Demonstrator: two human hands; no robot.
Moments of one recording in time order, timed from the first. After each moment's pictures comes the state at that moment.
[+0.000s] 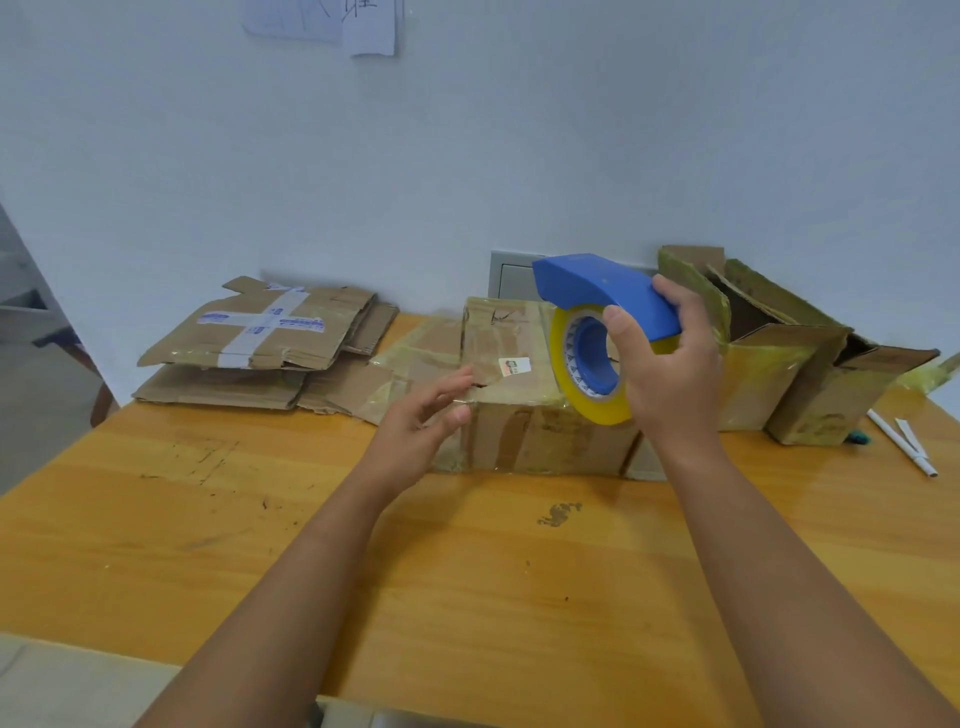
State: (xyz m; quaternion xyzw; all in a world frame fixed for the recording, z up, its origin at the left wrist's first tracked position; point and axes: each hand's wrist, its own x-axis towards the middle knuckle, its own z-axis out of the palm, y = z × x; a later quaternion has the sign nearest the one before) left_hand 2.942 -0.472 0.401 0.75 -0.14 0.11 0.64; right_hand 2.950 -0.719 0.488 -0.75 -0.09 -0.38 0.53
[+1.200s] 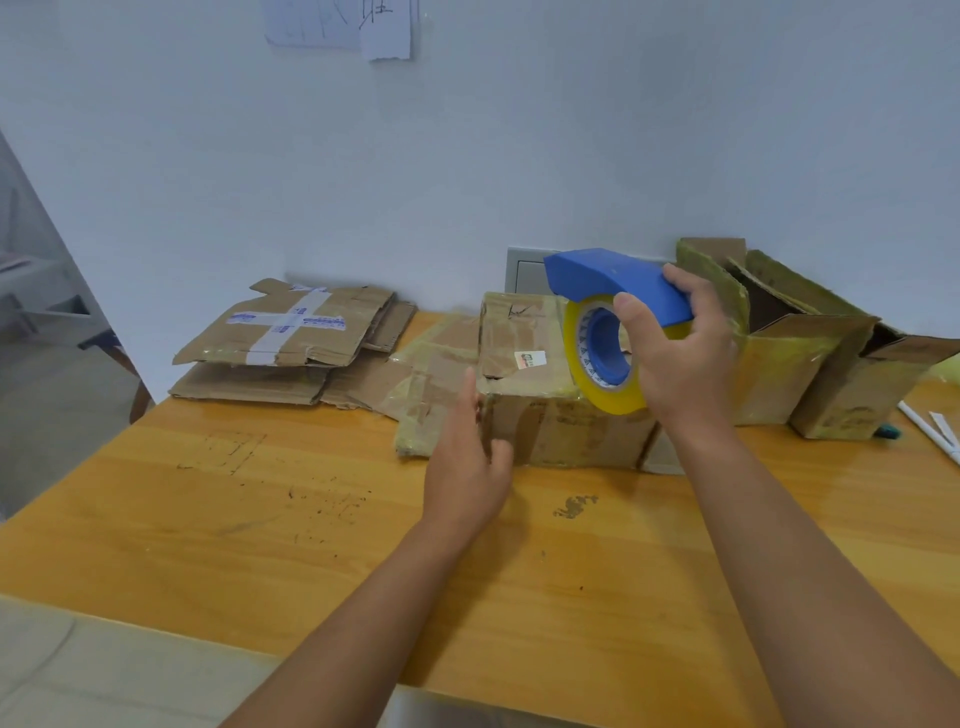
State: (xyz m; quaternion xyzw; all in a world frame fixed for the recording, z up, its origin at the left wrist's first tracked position) left_hand 2.905 -0.531 0.385 0.86 0.00 0.24 0.46; right_hand 2.954 -0.719 0.492 -0.75 -0.08 -0.36 0.55
